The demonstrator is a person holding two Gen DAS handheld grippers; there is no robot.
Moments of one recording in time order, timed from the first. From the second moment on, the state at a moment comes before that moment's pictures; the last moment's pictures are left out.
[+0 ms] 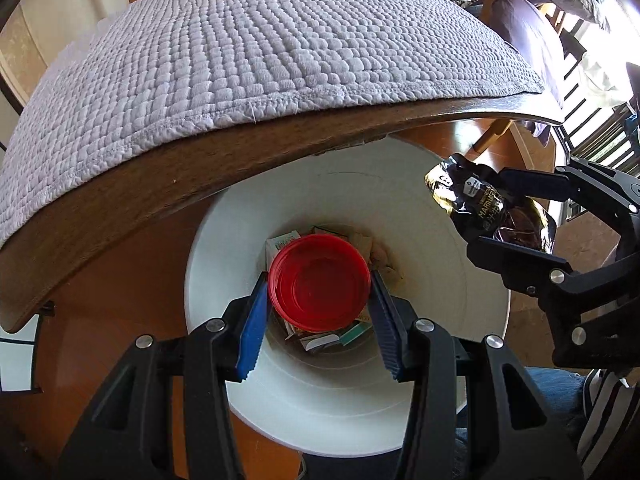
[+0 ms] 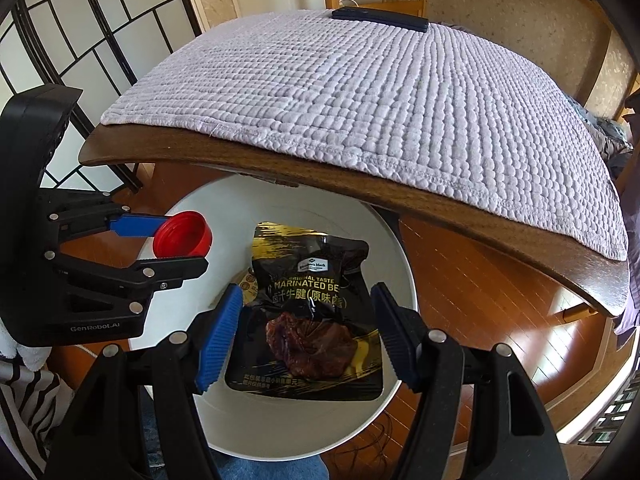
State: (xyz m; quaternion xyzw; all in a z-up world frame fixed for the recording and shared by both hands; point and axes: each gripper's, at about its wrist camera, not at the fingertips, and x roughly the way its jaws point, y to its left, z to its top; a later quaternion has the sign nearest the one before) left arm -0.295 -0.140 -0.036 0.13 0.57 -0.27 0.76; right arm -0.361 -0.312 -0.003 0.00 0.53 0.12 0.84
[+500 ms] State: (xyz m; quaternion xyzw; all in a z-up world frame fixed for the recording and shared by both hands) left arm -0.301 -0.142 -0.062 0.12 0.59 -0.27 0.75; right arm -0.349 -0.310 -0.008 0.02 0.53 0.12 0.84
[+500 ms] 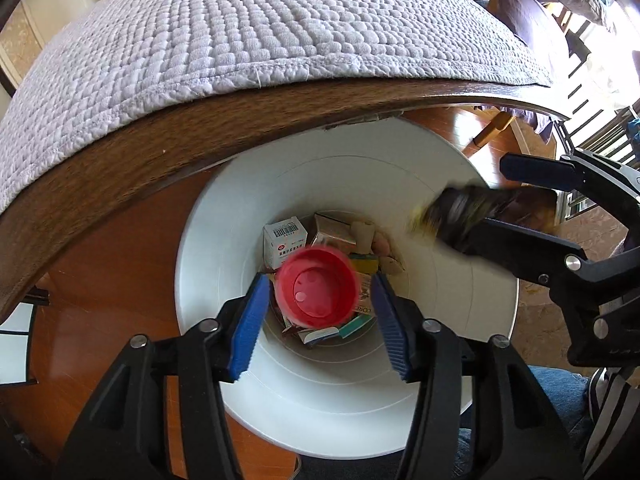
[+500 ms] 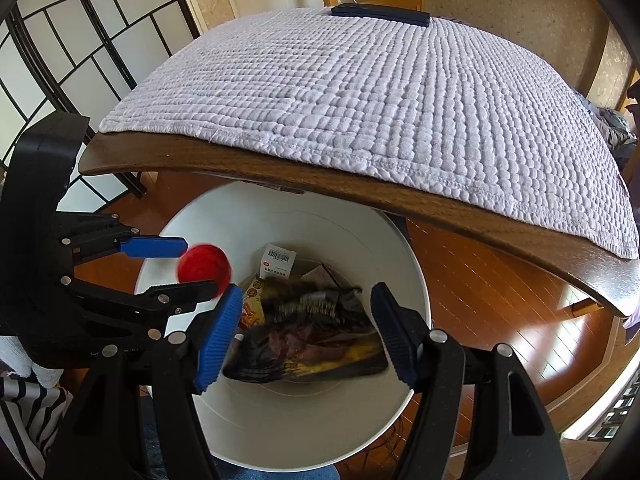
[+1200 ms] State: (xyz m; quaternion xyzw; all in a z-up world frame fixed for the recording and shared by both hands) left arm -0.238 -0.106 0.039 0.08 0.49 -0.26 0.83; right arm -0.322 -0.351 0.057 -0.01 0.45 0.09 0.89
